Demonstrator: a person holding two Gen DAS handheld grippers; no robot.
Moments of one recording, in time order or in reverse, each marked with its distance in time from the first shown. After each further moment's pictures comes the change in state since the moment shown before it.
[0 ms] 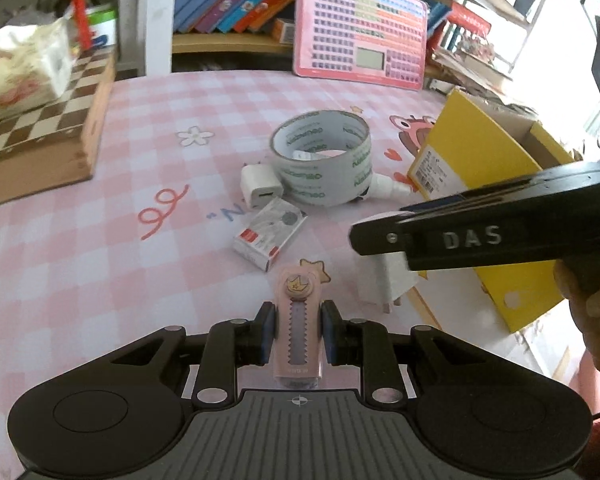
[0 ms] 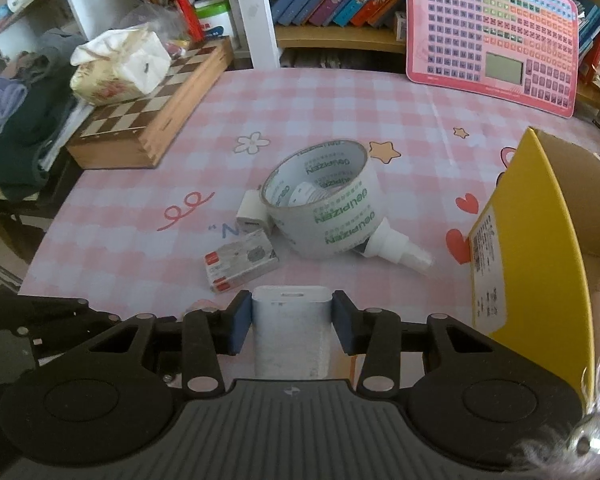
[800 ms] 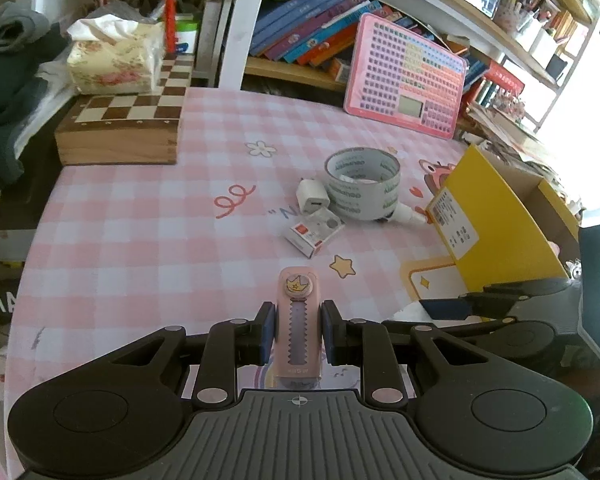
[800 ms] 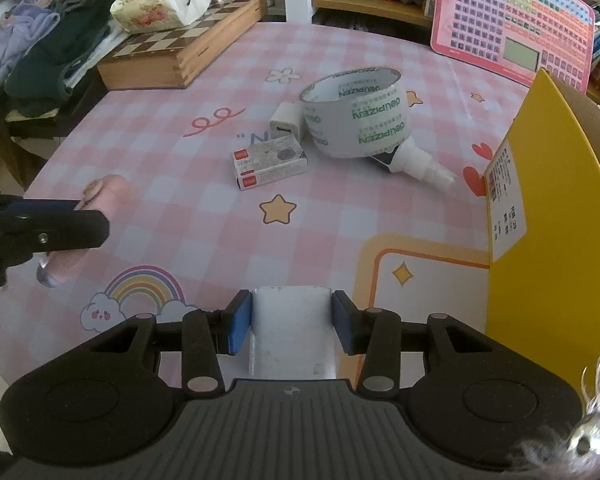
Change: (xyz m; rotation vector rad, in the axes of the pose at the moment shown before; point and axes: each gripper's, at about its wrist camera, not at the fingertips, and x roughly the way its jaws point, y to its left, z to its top) left arm -0.064 0.016 -0.030 -0.170 -0.089 0.061; right arm 0.000 0.021 -0.060 -0.128 0.062 -0.027
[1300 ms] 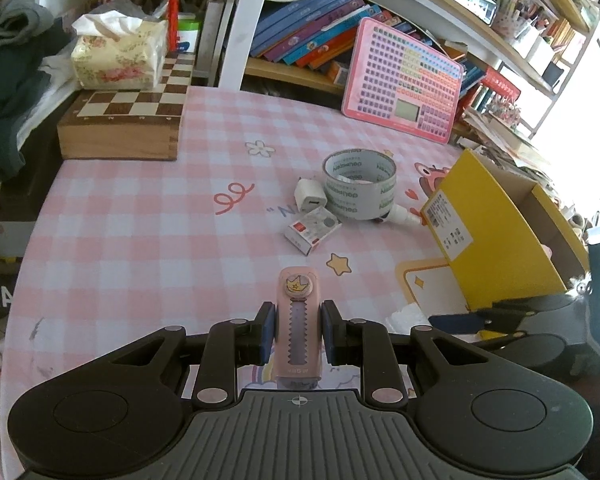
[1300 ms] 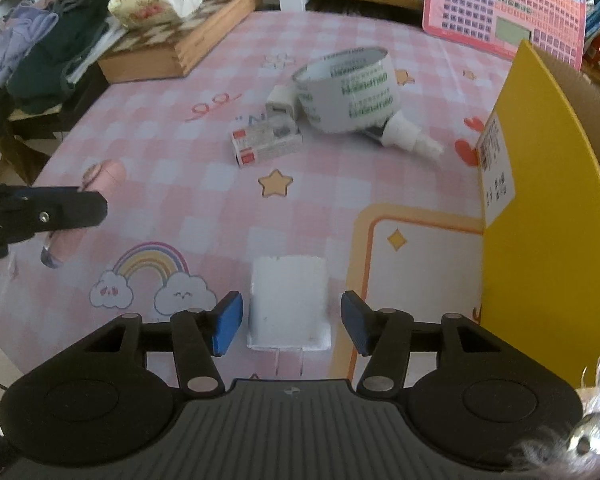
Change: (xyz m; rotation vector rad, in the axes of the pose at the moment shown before) left arm -0.005 0.004 -0.003 -0.013 -0.007 -0.031; right arm -0.010 -0.006 -0.012 0.041 0.037 0.016
